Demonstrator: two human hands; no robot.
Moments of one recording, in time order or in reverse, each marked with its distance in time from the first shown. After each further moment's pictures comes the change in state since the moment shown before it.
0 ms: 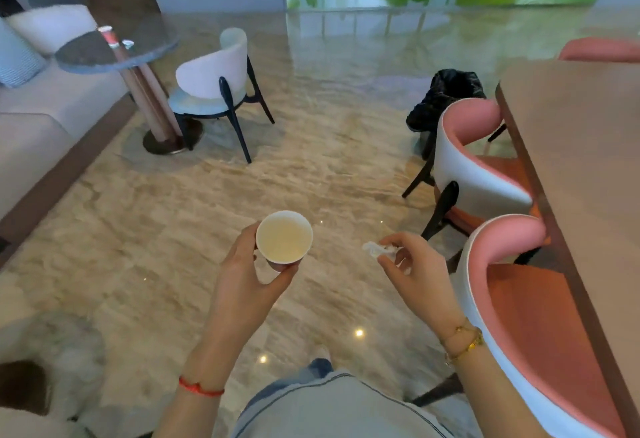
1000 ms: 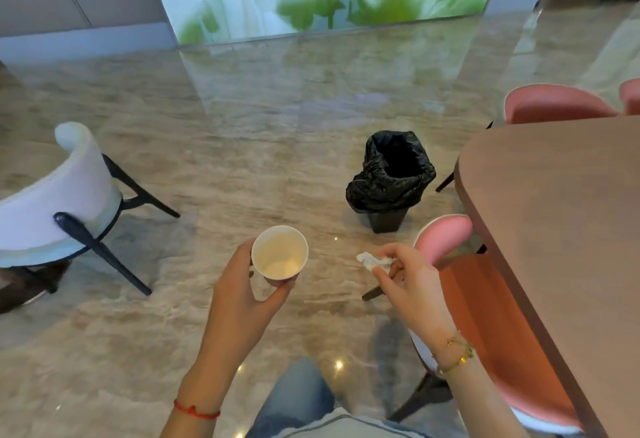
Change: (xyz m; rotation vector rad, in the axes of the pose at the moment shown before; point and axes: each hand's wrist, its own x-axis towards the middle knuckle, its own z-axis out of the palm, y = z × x) left_hand 0.687 0.037 0.317 -0.118 -0.246 0.178; right_hand 0.646 0.218 -0.062 0.012 0.197 0.237
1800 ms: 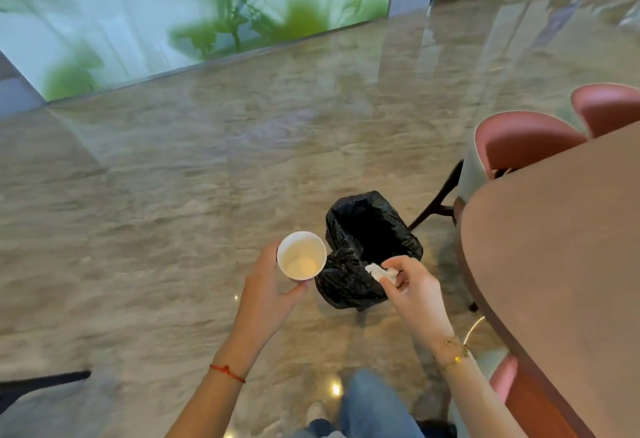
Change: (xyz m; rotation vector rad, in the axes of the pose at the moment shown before) left_hand 0.546 -0.070 0.198 -0.060 -0.330 0.140; right_hand 0.467 0.134 0.034 -0.053 0.240 0.299
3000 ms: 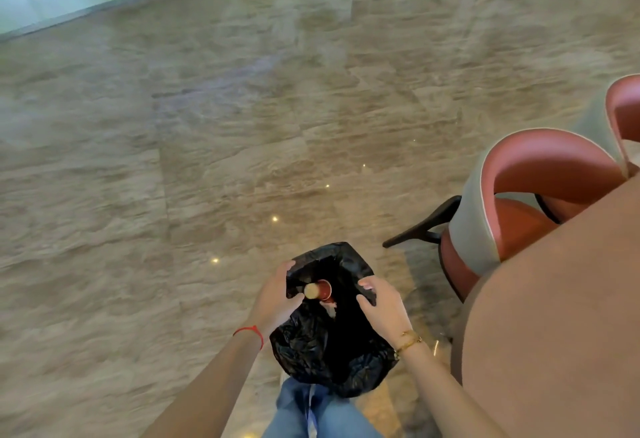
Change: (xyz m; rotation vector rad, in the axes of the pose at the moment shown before) left_hand 0.415 -0.112 0.244 0.149 -0.583 -0.397; right_hand 0.410 0.168 0.046 -0.140 -0.327 0.349
